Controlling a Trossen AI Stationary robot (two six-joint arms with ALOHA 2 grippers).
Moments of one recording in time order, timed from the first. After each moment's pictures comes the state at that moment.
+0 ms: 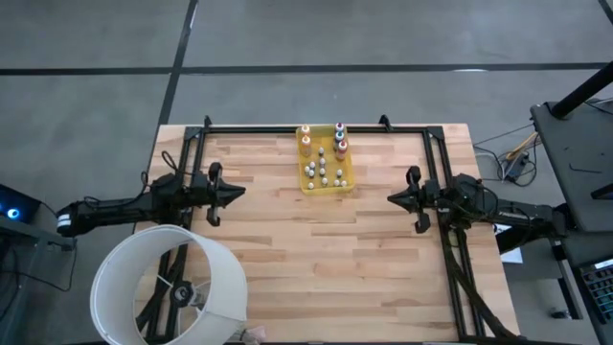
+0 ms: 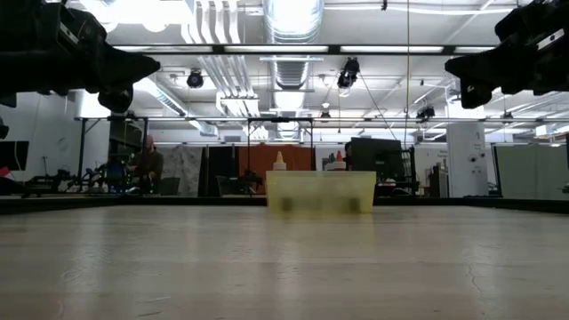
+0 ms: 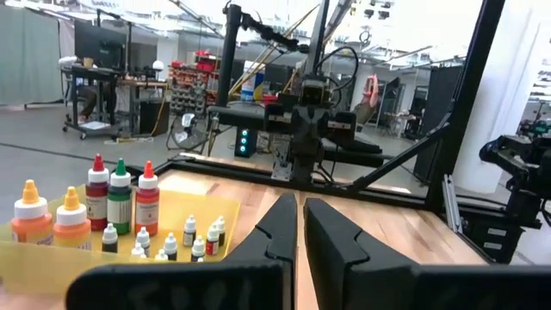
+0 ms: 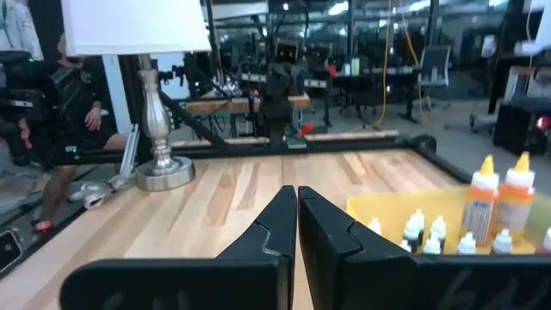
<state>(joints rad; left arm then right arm) 0.21 0.28 0.03 0.34 0.11 -0.15 -0.21 0.09 0.04 0.11 -0.24 0.09</state>
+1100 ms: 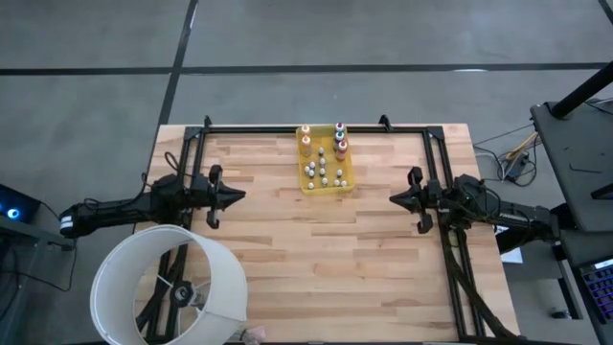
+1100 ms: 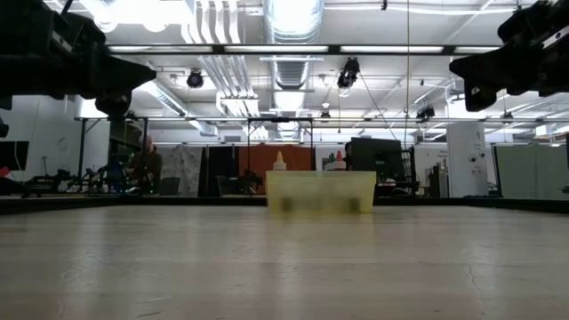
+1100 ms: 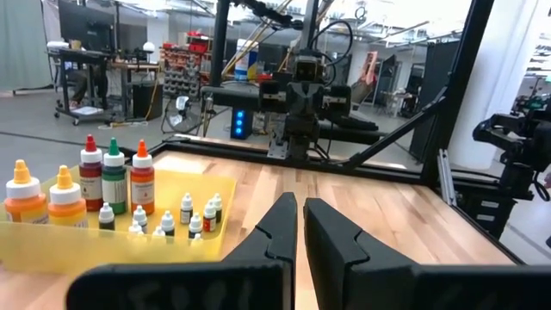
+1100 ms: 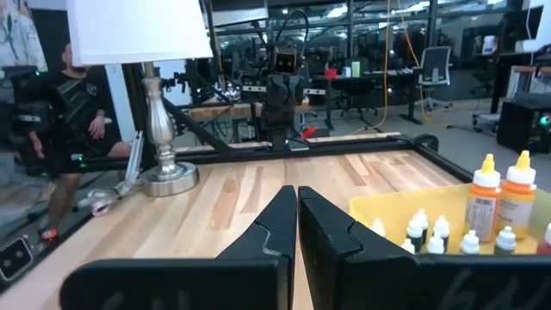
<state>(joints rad) 0.21 0.22 0.03 0.22 0.14 -0.13 -0.21 0.00 0.03 0.03 -0.24 0.13</state>
